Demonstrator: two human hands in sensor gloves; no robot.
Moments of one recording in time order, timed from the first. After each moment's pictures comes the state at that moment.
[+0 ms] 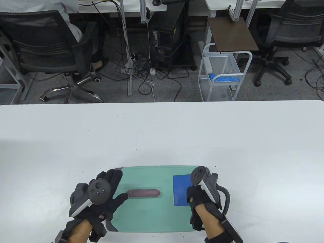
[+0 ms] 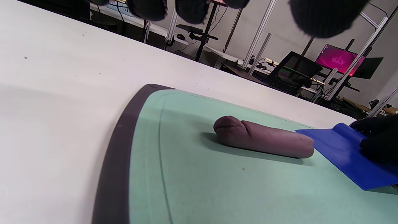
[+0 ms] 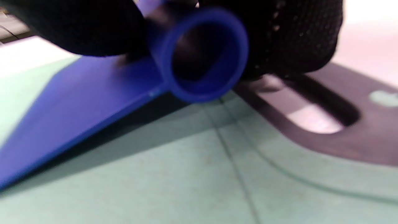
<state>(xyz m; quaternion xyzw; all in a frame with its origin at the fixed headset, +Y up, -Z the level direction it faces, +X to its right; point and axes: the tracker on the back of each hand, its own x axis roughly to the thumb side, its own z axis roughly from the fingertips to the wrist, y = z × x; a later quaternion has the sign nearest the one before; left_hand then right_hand) -0.232 -0.705 -0.237 -0.12 -0.09 0.15 0.98 0.130 -0.757 -0.275 -0.17 0.18 0.96 0.16</state>
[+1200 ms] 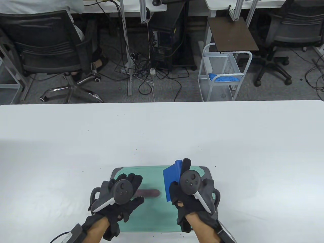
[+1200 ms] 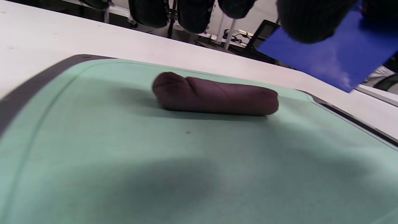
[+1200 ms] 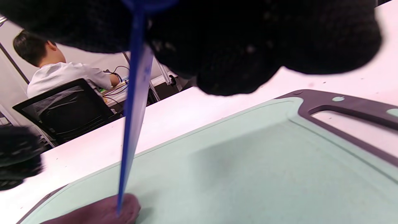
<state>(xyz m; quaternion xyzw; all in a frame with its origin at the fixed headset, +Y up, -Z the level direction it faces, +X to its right) -0.163 -0.724 -0.248 -0.14 -0.17 0.08 0.97 0.075 -0.693 -0.247 -0.05 0.04 0.97 0.21</state>
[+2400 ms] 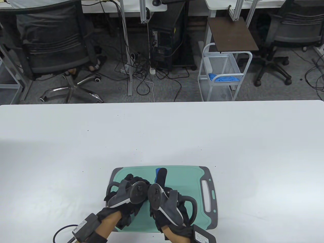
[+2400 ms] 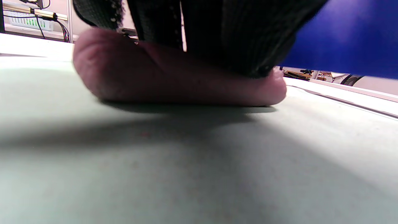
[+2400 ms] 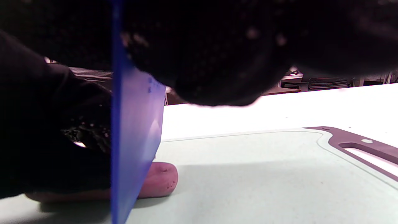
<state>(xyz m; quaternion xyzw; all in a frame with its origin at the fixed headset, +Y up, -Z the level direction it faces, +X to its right) -0.134 -0.748 -0.265 -0.07 -0.23 0.06 0.97 -0.001 -0.691 -0.219 -0.02 -0.02 1.00 0.07</state>
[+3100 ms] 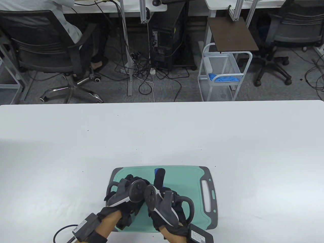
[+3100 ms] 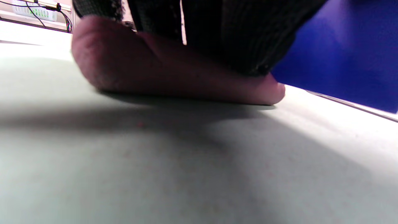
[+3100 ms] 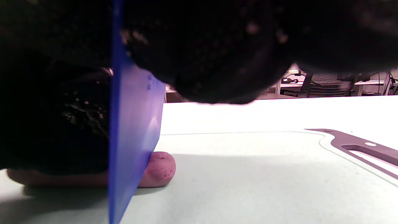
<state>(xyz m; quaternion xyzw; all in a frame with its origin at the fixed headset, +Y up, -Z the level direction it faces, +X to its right) -0.136 -0.749 -0.267 -0.08 -0.22 0.08 0.97 -0.010 -0.703 -0.222 -0.02 -0.03 1.00 0.04</state>
